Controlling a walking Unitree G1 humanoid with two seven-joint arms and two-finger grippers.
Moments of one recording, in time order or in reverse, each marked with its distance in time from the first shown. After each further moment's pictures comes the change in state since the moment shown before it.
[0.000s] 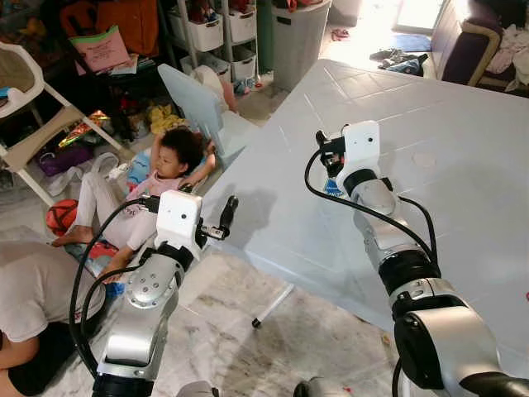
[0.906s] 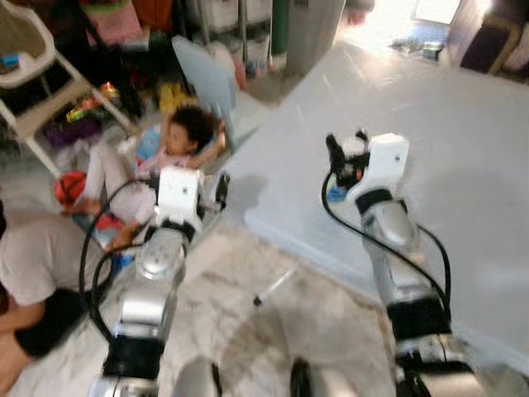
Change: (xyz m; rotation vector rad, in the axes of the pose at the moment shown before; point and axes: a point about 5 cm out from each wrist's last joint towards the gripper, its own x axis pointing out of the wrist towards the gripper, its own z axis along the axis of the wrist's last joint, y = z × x) left arm 0.033 0.017 0.009 0.024 -0.048 0.152; right arm -0.048 0.009 0.011 0.161 -0.104 0.007
